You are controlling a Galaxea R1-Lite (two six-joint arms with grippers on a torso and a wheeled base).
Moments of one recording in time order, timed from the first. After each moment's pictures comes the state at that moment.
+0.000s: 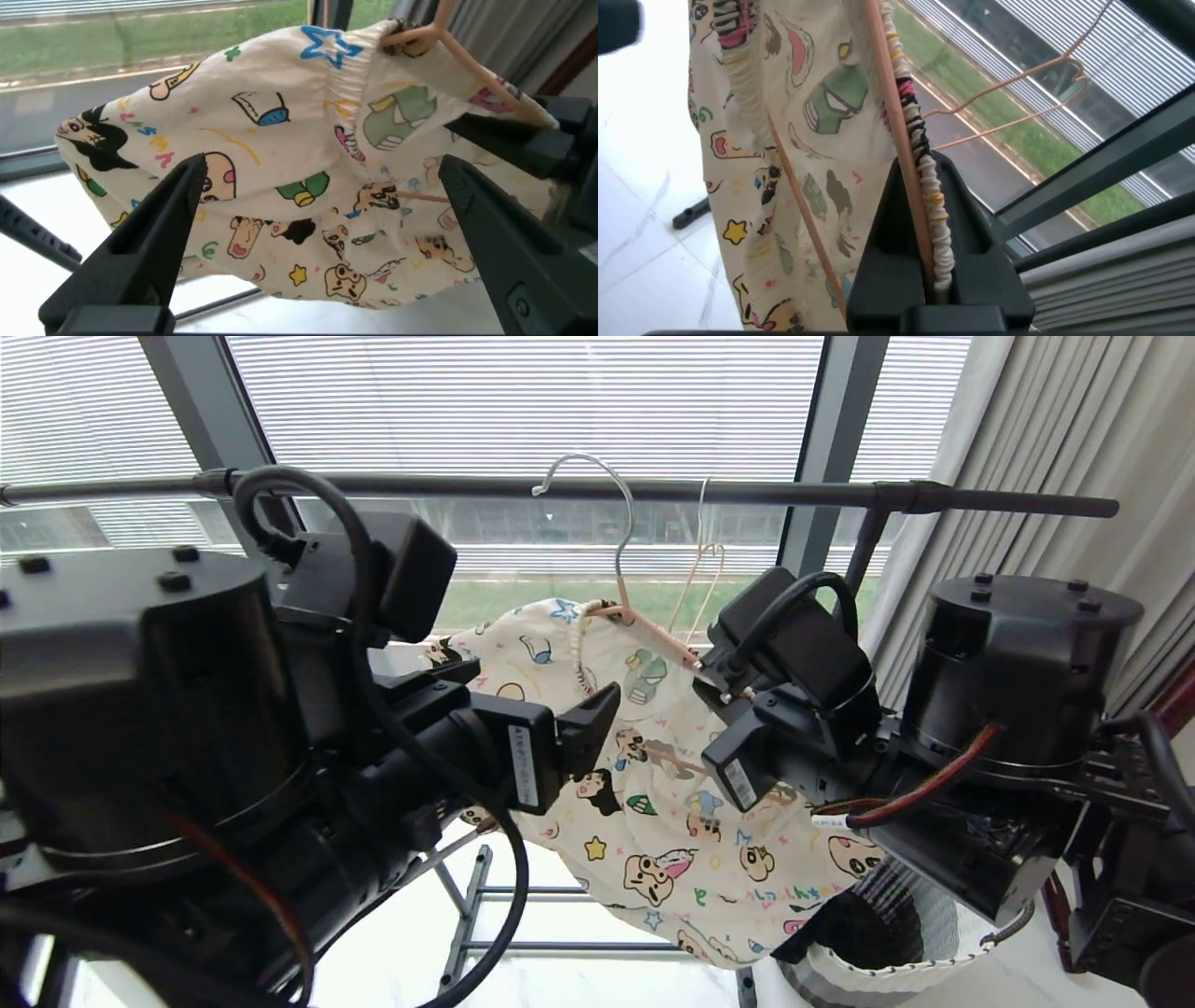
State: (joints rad) left arm -0.90 1.46 -0.83 -0.49 0.52 -0.06; right arm 1.01 1.67 -0.95 -0.65 -0.39 -0.39
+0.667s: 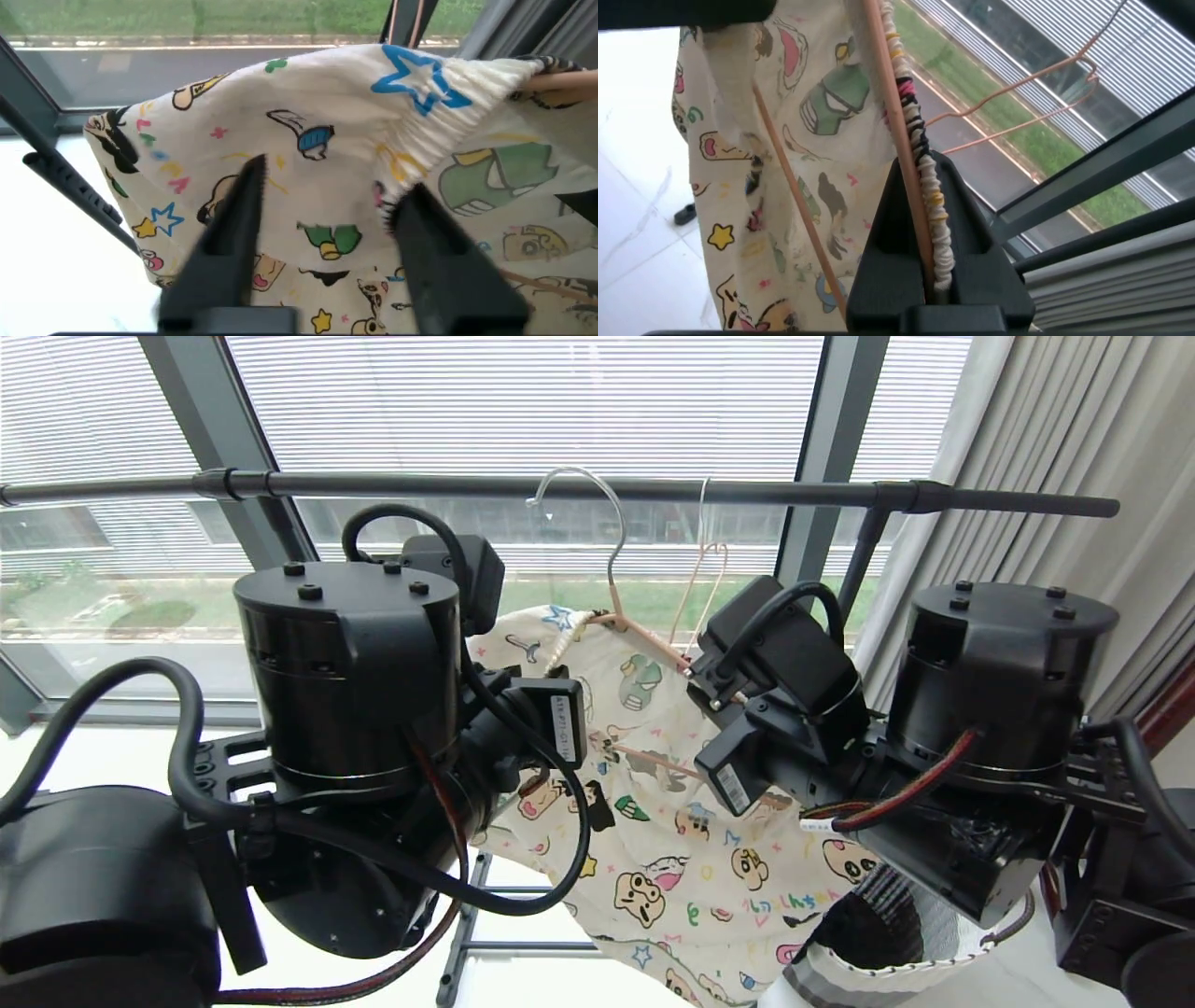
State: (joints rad) left arm -0.85 1.60 -0.90 -0.50 0.65 -0.12; right arm 1.01 1.68 -0.95 -0.65 -0.39 -0.39
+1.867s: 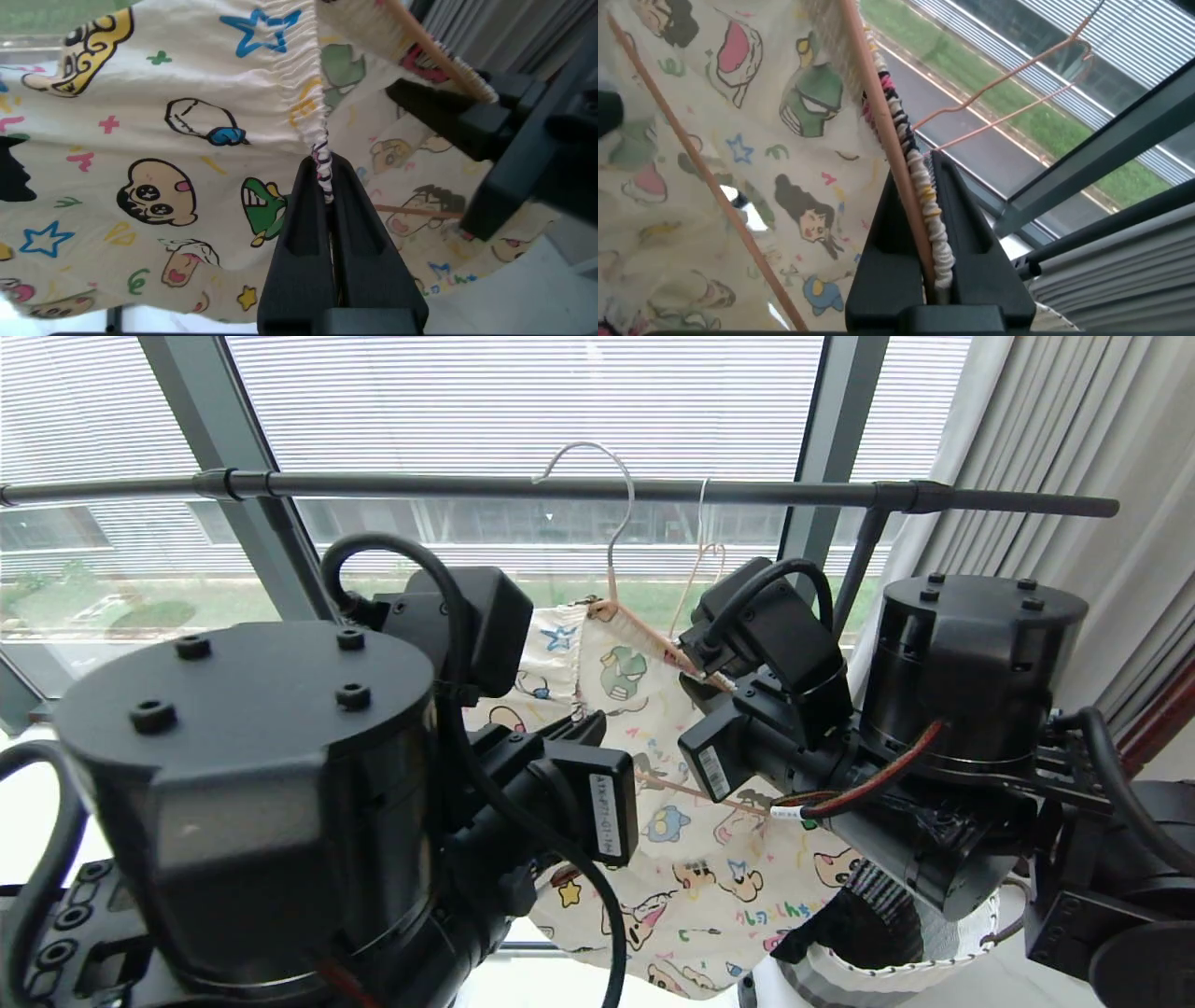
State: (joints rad) left arm -1.05 1.53 -0.85 -0.50 0.64 -0.19; right arm 1.03 1.72 -1.00 -0.65 -0.45 -0.31
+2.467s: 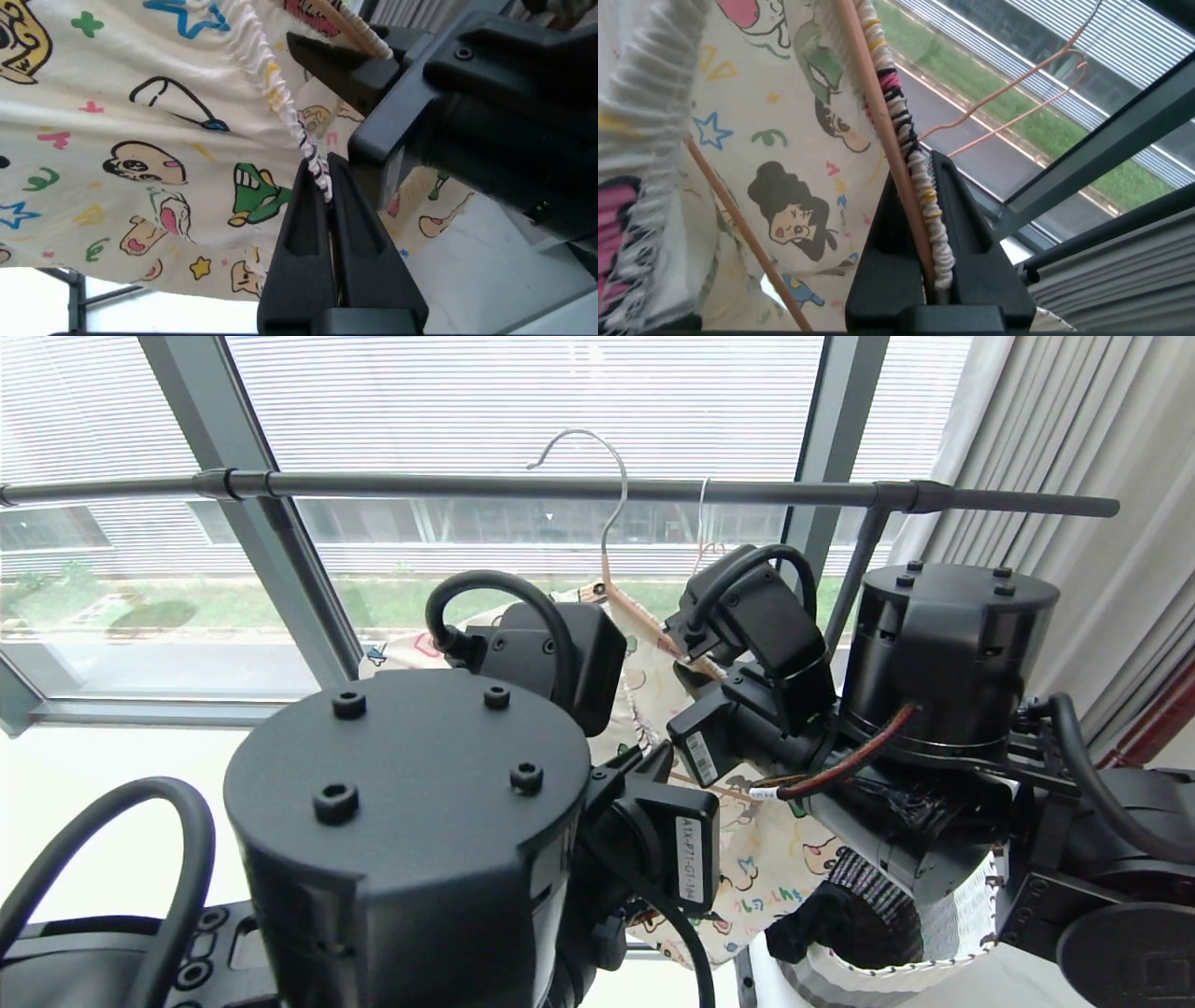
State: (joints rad) left arm -1.14 1.61 -0.88 -0.50 0.65 -0.23; right arm 1.03 1.74 -1.04 -0.65 -0.48 -0.31
